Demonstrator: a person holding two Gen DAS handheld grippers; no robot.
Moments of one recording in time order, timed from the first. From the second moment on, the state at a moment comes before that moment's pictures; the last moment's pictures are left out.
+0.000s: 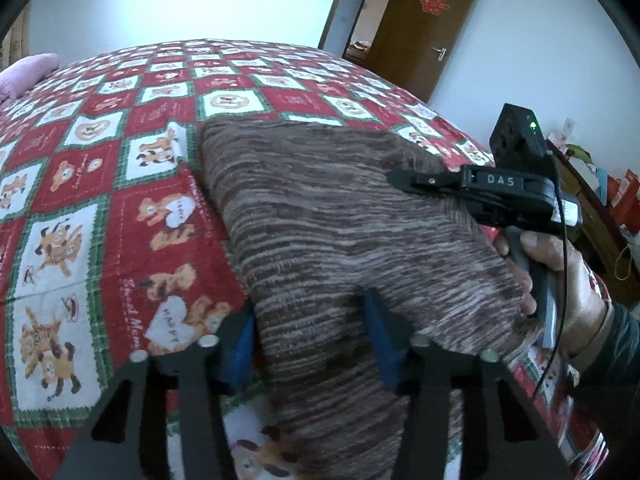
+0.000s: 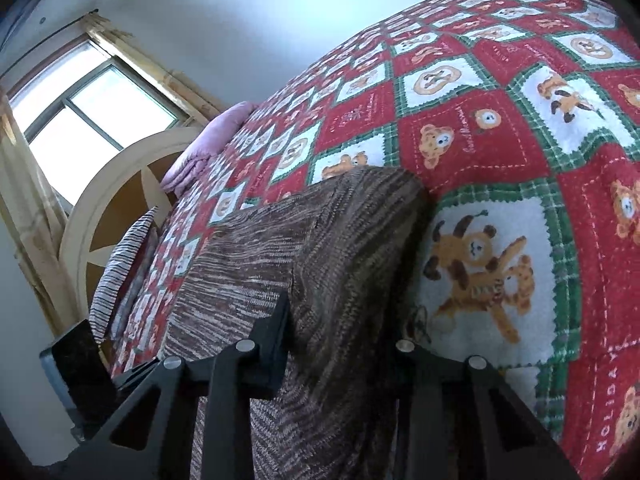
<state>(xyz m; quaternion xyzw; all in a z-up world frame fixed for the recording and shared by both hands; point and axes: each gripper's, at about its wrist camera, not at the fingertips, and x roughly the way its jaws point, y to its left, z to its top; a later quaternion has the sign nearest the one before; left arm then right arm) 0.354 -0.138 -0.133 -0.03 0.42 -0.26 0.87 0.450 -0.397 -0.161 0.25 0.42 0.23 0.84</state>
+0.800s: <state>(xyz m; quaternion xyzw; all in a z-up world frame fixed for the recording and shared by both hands) 0.275 -0.094 -0.074 0.02 0.36 -0.22 0.91 0.379 -0.329 -0.108 0.26 0.38 0.28 0.84</state>
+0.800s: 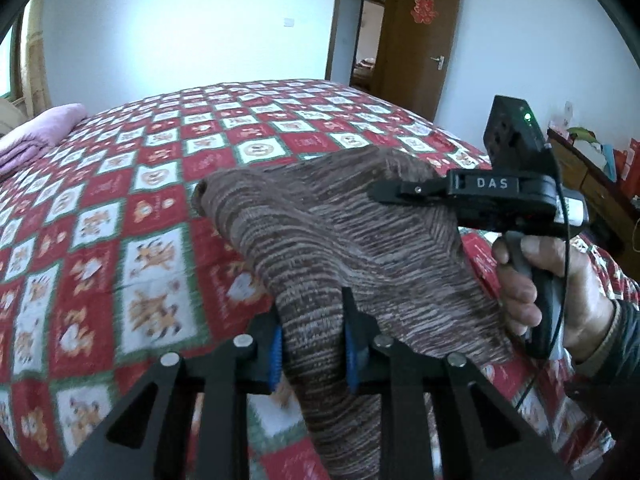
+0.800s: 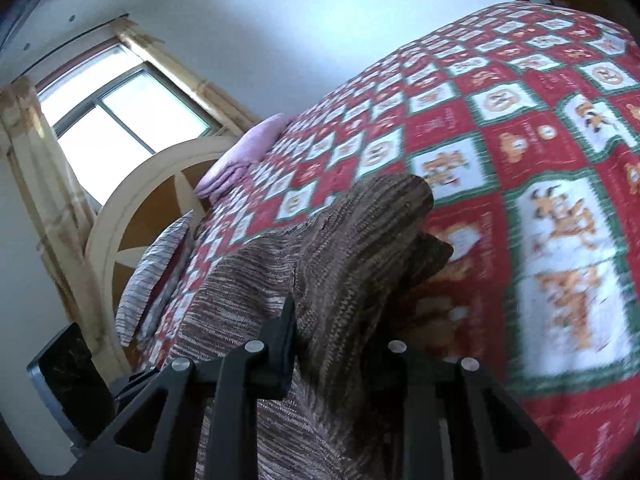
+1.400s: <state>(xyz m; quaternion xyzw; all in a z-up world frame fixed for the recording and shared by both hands) 0.197 -0.002 -0.065 -0.02 0.33 -0.15 0.93 0.339 -0.201 -0.109 0.23 0.39 0.38 0.81</state>
